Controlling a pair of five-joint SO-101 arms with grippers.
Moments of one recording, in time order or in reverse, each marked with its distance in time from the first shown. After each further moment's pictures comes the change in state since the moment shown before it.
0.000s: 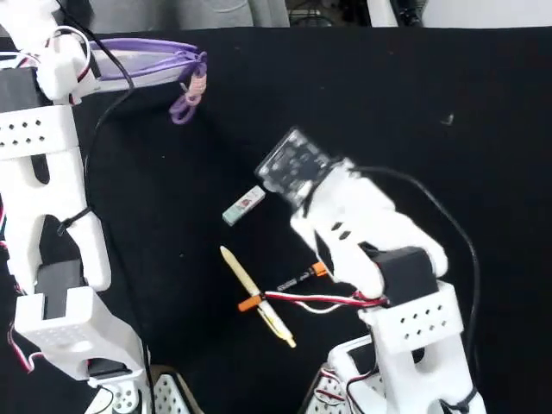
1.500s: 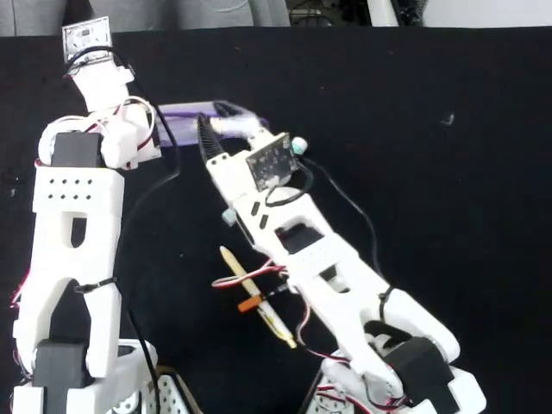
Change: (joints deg) left arm 10.7 -26.5 49.3 -15.5 1.1; right arm -13.0 36.3 20.5 -103.7 -33.1
